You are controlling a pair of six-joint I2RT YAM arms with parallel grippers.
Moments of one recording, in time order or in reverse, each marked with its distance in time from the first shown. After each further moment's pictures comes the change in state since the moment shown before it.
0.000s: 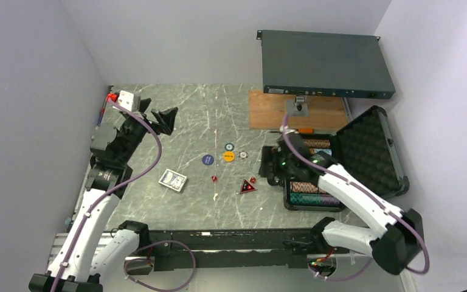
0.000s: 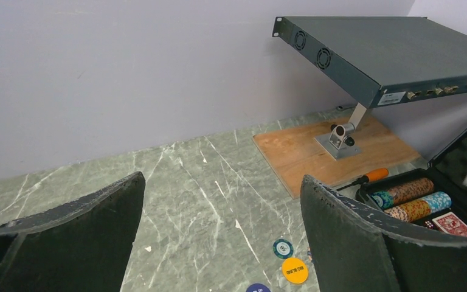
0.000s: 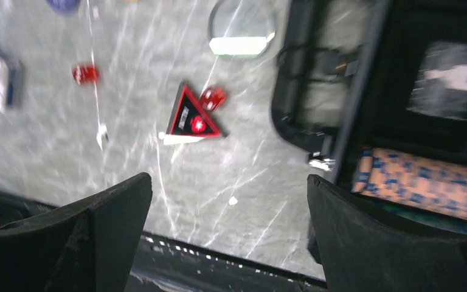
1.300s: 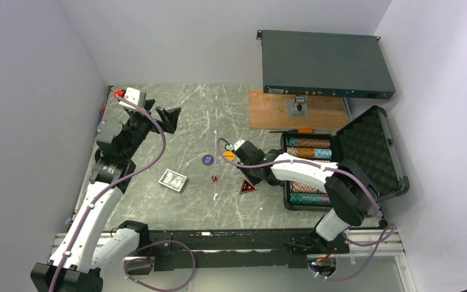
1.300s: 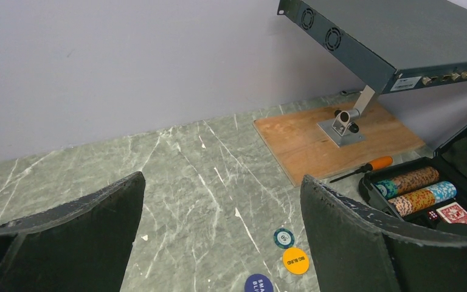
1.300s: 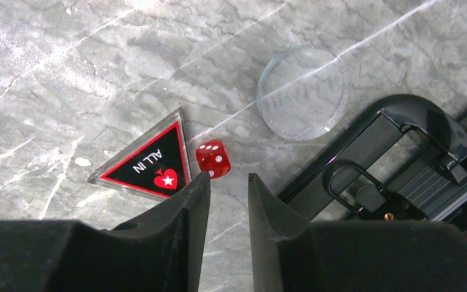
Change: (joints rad) left arm -0.005 0.063 0.000 0.000 0.001 -0.001; right arm 0.286 0.549 0.063 0.232 0.152 -0.519
